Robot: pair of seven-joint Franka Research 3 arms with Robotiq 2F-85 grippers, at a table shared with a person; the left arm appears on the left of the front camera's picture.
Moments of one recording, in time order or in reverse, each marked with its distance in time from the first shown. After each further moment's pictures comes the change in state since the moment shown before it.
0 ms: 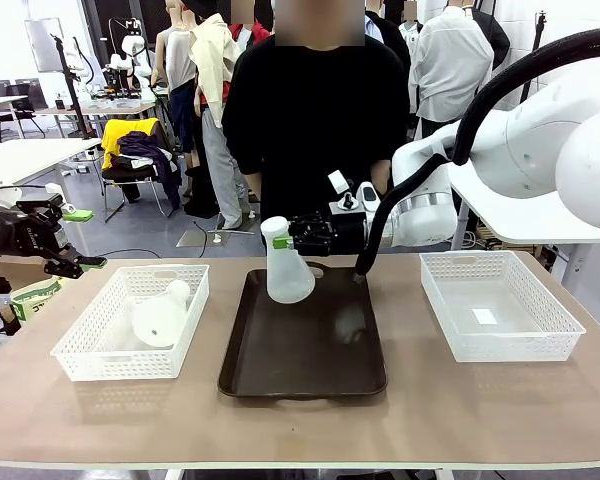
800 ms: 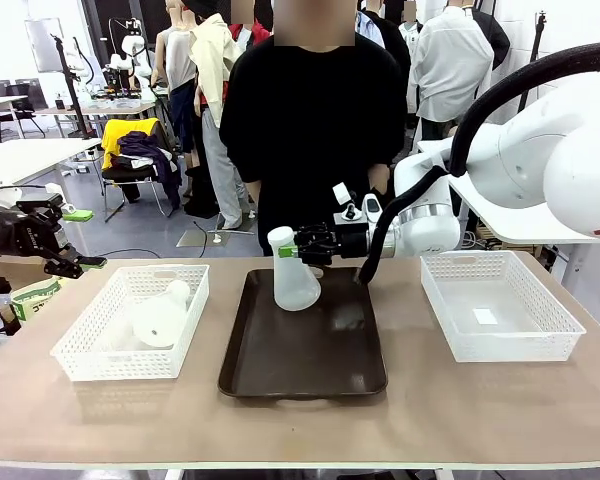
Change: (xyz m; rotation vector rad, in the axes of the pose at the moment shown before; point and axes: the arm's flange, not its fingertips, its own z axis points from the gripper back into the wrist) left arm 0.000 0.000 0.000 0.000 0.000 0.000; right arm -0.026 -0.007 0.009 -0.055 0.011 -0.039
